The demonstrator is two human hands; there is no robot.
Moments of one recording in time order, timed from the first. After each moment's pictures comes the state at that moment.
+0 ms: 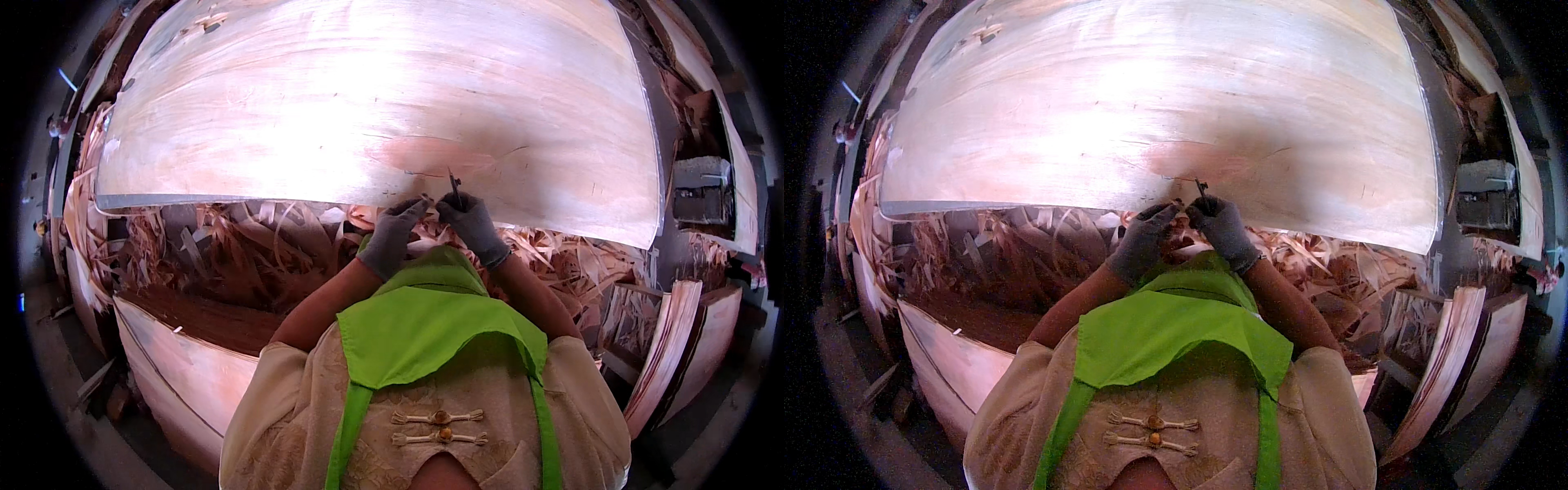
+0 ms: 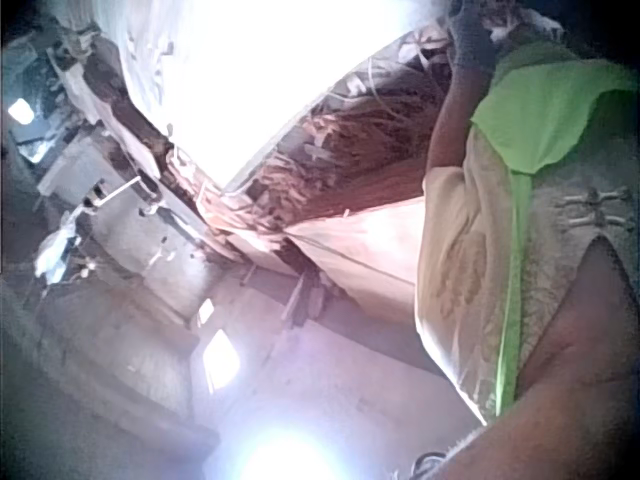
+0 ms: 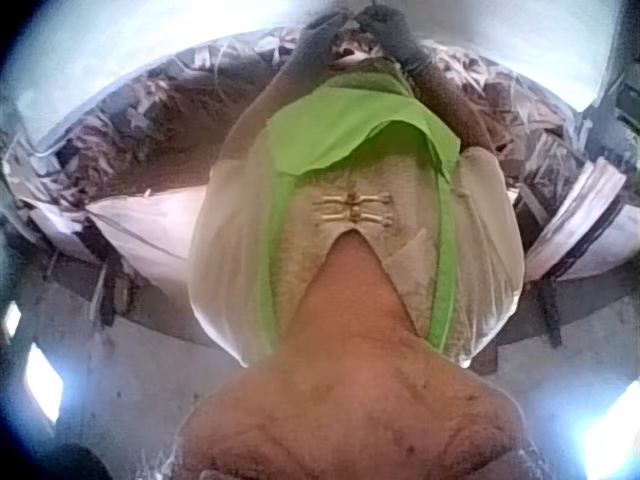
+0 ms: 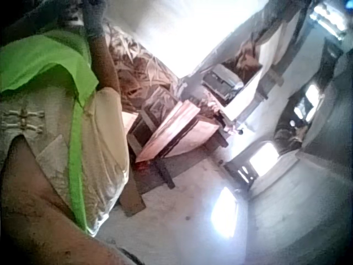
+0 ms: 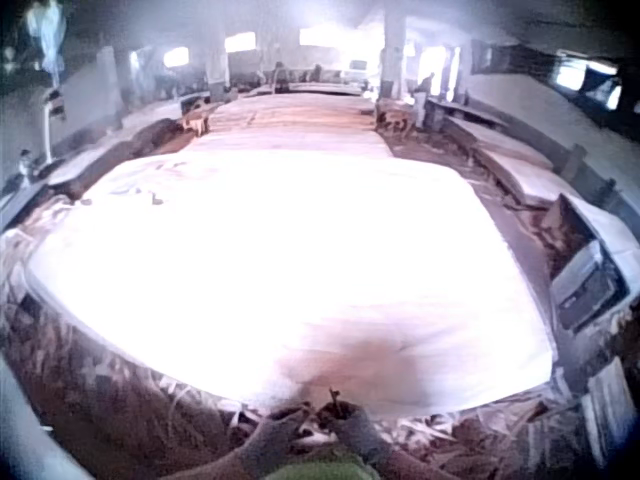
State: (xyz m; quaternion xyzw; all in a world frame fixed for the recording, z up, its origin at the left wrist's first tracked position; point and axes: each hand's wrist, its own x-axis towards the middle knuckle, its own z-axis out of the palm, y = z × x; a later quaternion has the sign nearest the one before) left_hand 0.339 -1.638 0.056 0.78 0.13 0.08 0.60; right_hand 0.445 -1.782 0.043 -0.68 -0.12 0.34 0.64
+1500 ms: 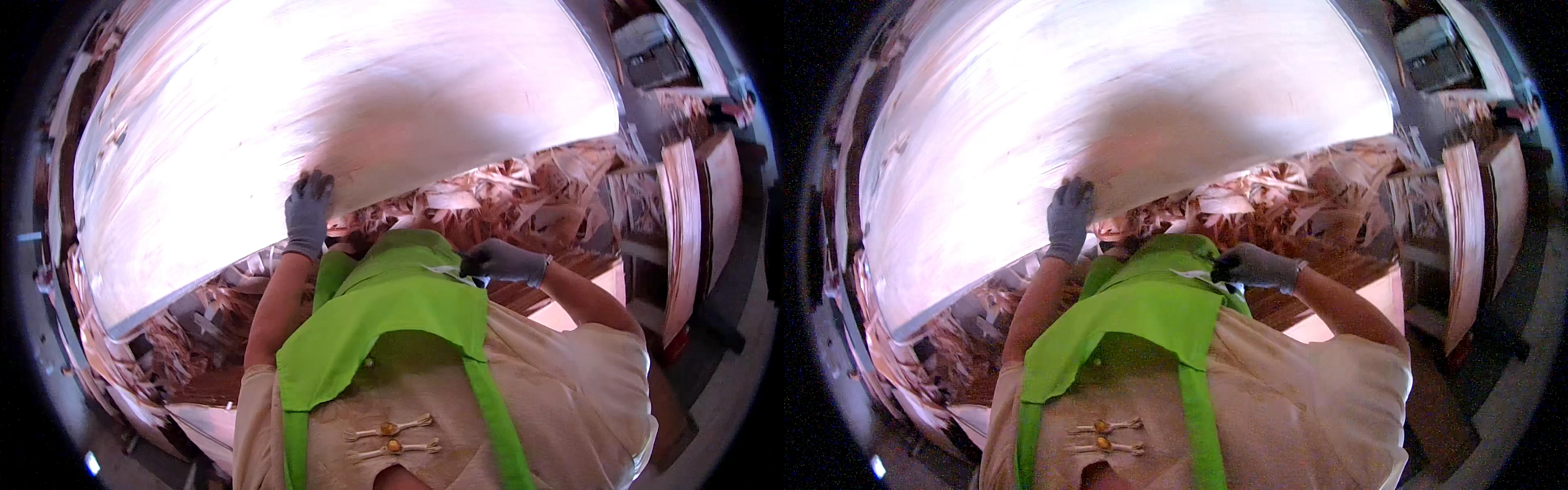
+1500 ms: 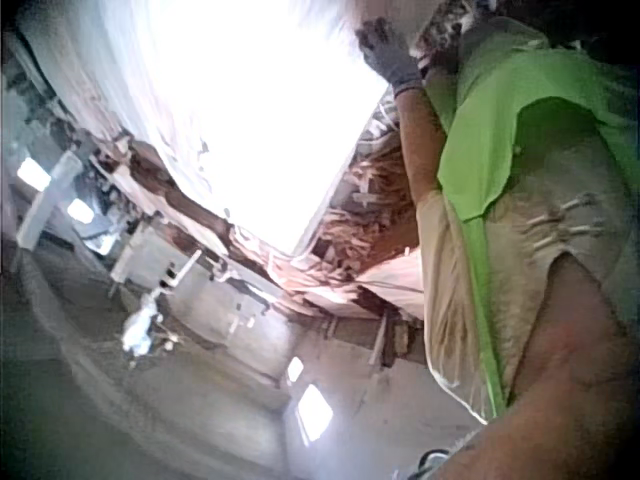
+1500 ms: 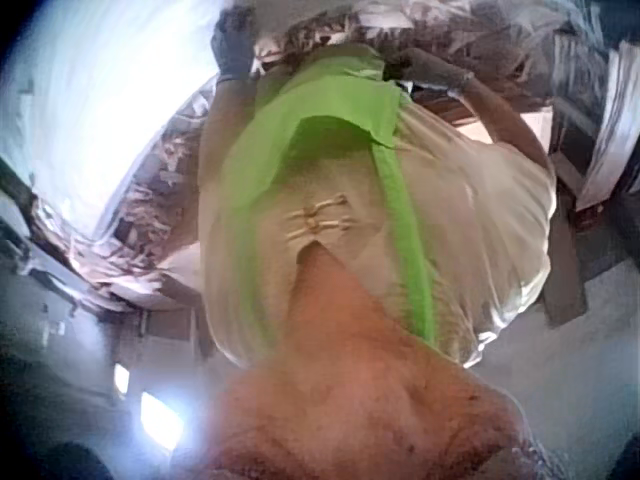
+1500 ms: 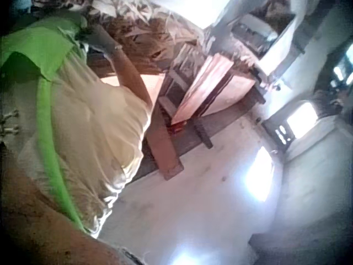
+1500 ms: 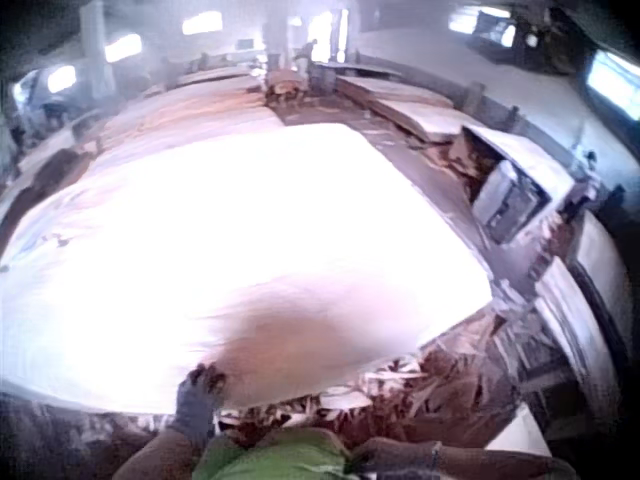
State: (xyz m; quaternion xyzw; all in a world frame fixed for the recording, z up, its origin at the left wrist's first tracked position) left_hand 0.381 -1.560 0.008 0.99 -0.09 0.05 0.02; right_hand 0.383 -1.953 0.091 -0.69 -0.18 0.55 0.43
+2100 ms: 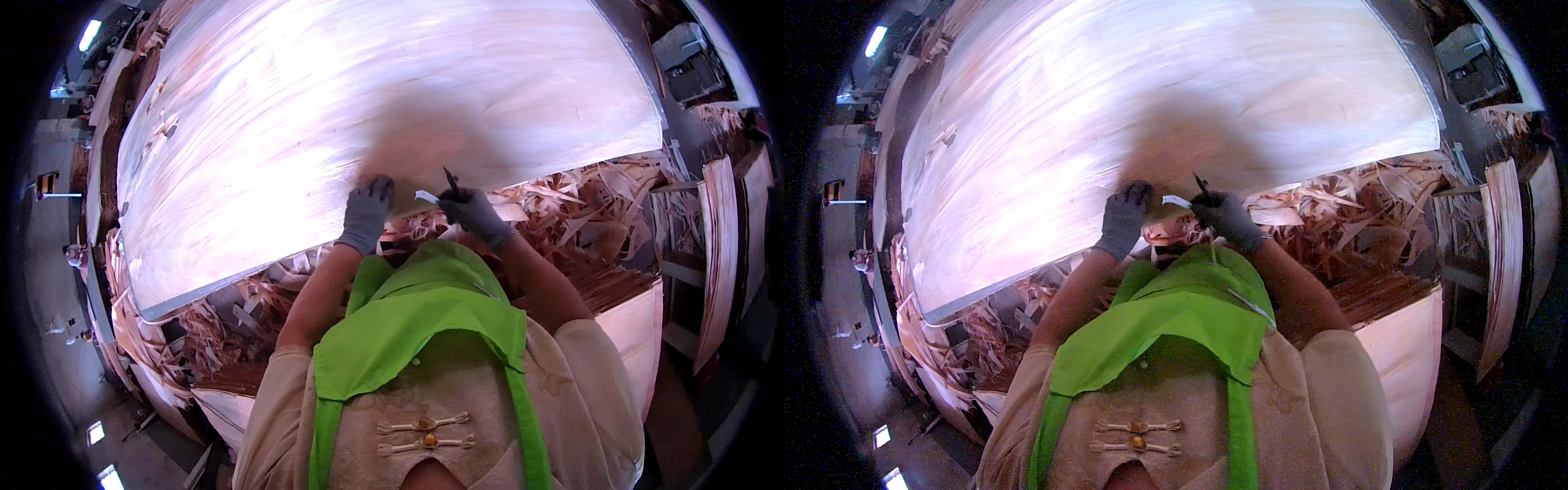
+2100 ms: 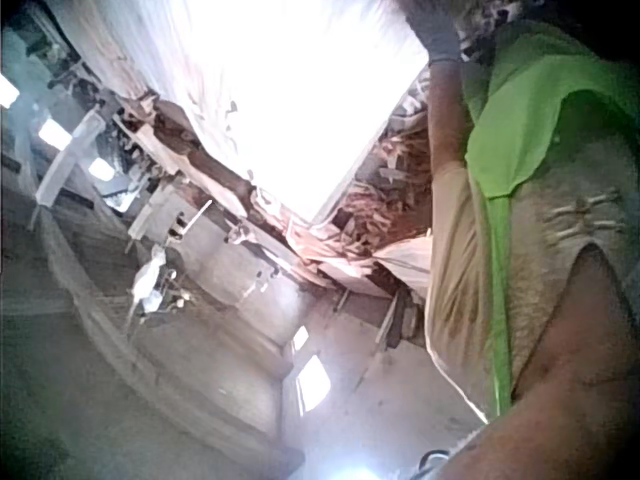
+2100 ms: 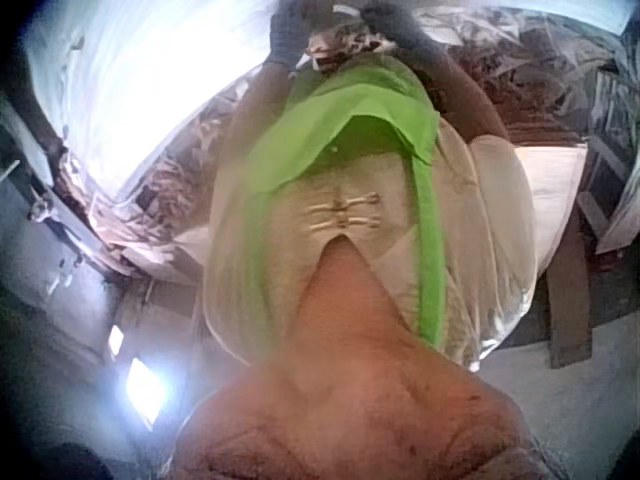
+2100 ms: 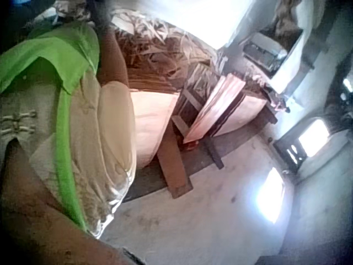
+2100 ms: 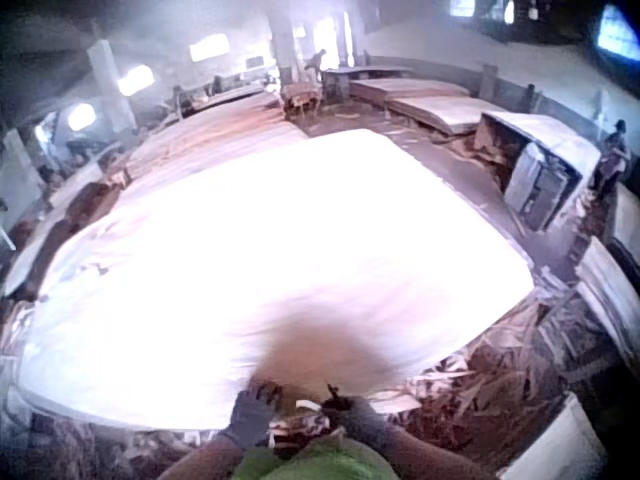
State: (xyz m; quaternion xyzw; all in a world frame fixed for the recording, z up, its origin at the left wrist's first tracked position) left_hand 0.389 -1.550 0.003 0.98 -0.19 0.05 -0.04; right_hand 0.433 -1.803 0.045 -0.66 0.02 0.37 0.65
